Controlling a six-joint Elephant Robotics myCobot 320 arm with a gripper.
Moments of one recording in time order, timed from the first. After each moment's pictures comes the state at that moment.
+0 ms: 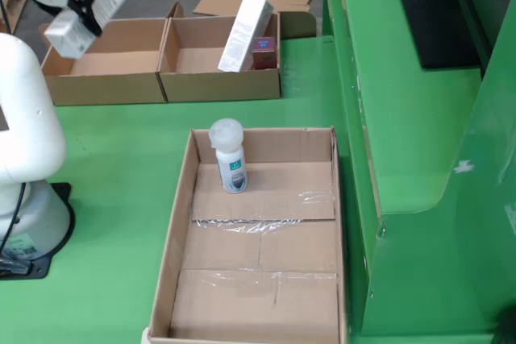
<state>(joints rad) 1.68 -0.39 -0.07 -0.96 1.30 0.52</state>
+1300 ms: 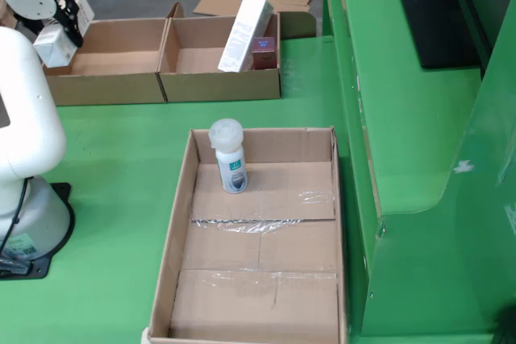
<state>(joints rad) 1.83 -0.65 -0.21 -0.64 1.39 0.36</state>
